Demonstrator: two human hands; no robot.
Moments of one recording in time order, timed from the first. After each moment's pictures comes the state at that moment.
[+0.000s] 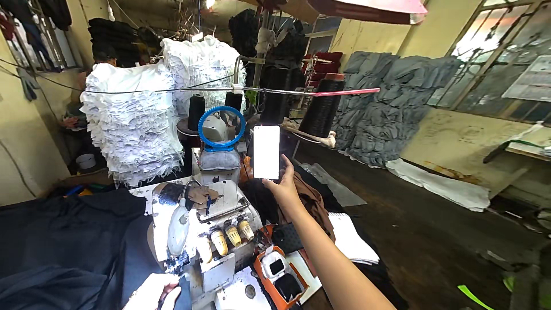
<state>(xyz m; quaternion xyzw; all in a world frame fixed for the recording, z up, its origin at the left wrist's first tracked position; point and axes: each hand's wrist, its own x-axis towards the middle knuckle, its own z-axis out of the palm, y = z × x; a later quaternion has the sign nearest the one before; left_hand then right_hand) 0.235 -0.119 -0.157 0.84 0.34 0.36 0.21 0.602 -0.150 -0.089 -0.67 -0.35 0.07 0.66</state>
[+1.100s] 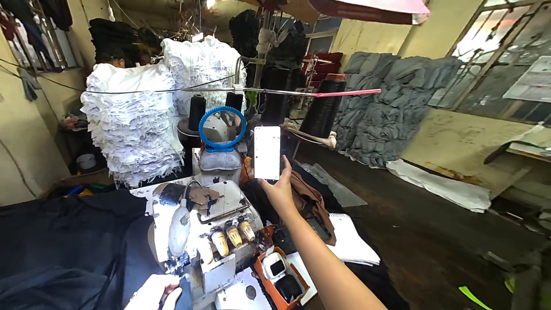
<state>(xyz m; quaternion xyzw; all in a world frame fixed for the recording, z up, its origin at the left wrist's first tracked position) 0.235 -0.119 -0.157 0.84 0.34 0.36 0.21 0.592 -0.137 -0.097 -0.68 -0.37 -0.04 0.64</state>
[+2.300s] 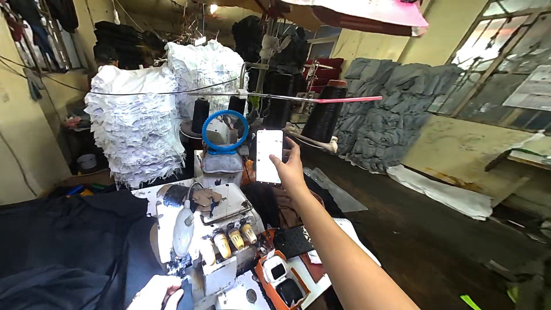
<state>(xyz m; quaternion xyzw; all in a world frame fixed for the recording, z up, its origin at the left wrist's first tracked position) 0.233 -0.119 -0.157 0.85 0.34 0.35 0.22 0.605 -0.131 -0.024 -0.68 -0.35 -0.01 0.64</state>
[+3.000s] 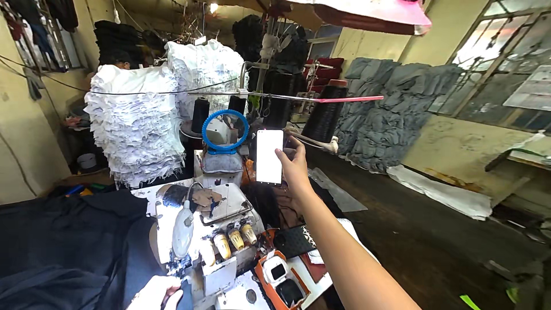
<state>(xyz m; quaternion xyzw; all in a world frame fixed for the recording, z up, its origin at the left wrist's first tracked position) 0.233 -0.118 -0.162 0.85 0.33 0.36 0.20 0.611 -0.135 -0.022 -0.66 -0.34 -0.01 0.67</state>
